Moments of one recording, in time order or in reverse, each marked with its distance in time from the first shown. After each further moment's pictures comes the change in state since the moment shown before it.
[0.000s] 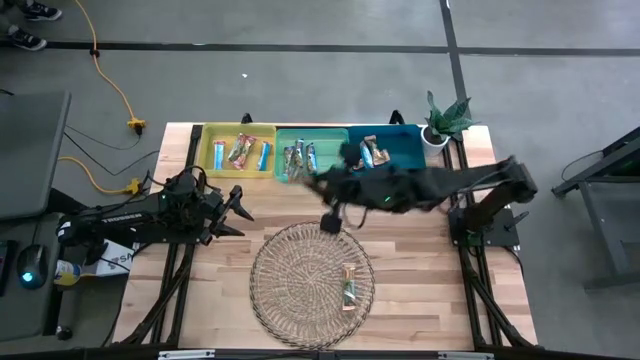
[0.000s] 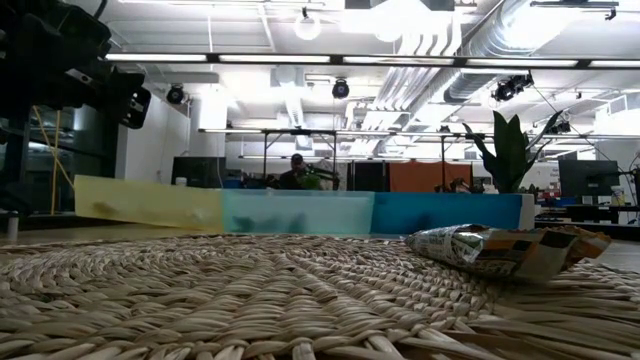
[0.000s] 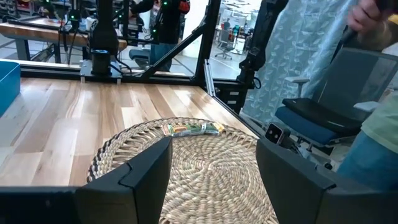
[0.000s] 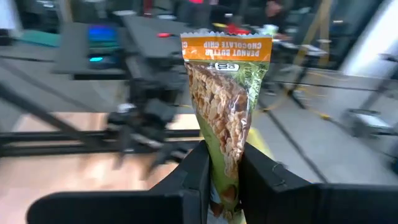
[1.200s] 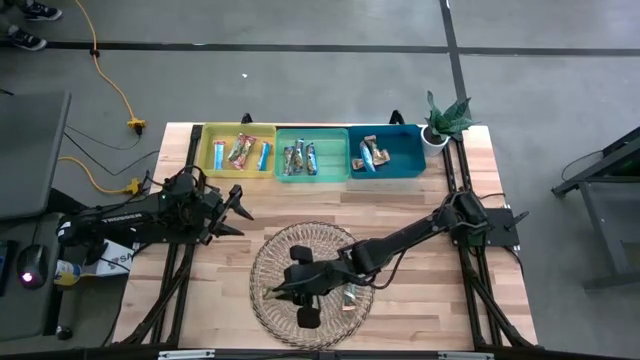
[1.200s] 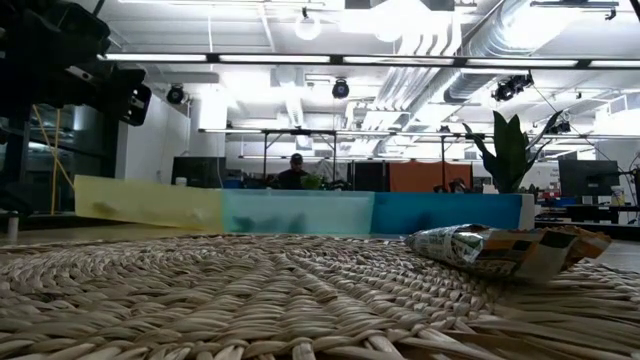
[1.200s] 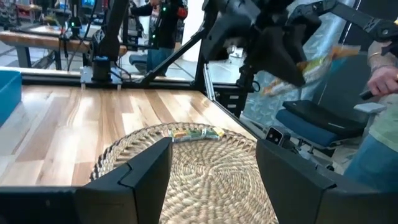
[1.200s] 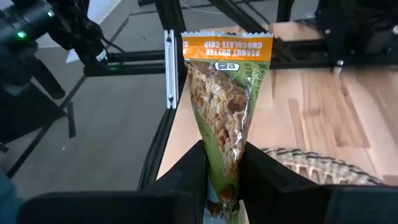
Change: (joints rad) left arm 0.000 0.000 0.000 0.027 0.000 0.000; right arm 0.198 0.434 -0.001 0.221 -0.393 0.359
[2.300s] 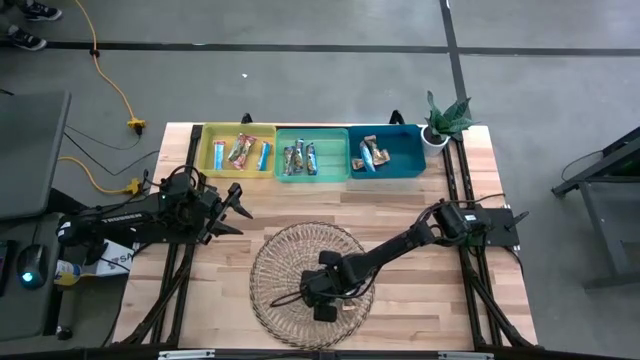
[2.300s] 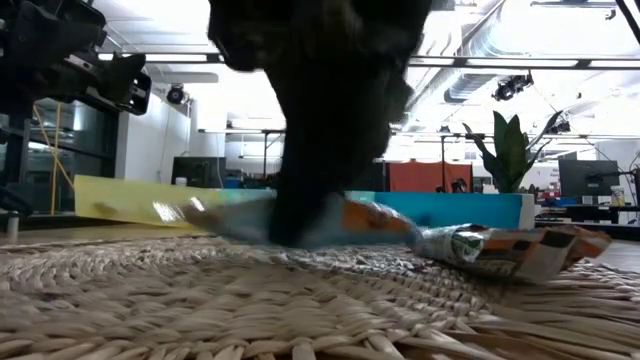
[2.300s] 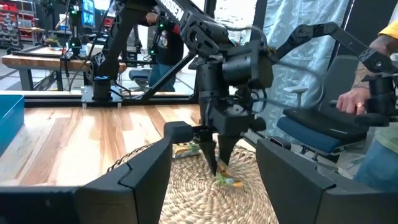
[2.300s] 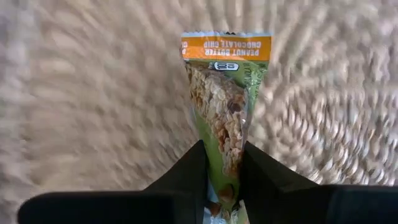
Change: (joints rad) left arm 0.000 -0.001 0.000 0.069 0.000 0.000; right arm 0.007 0.179 -0.006 -0.509 -0.023 0.217
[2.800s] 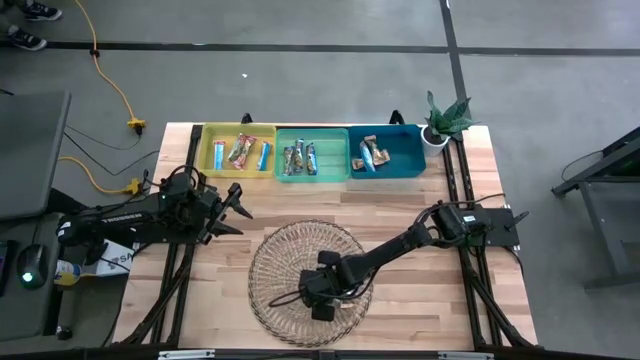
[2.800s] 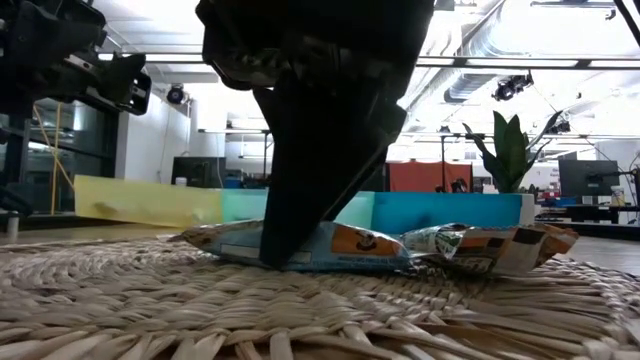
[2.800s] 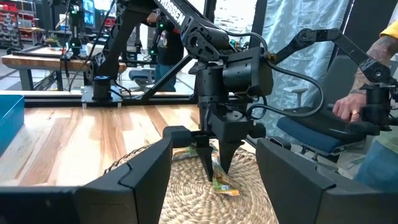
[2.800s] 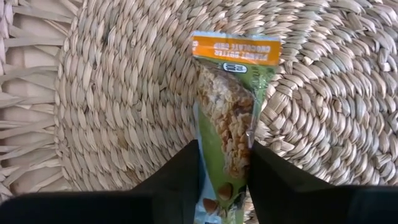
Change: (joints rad) left arm 0.000 0.000 0.000 0.000 0.000 0.000; right arm 0.006 0.050 0.007 -0.001 0.010 0.022
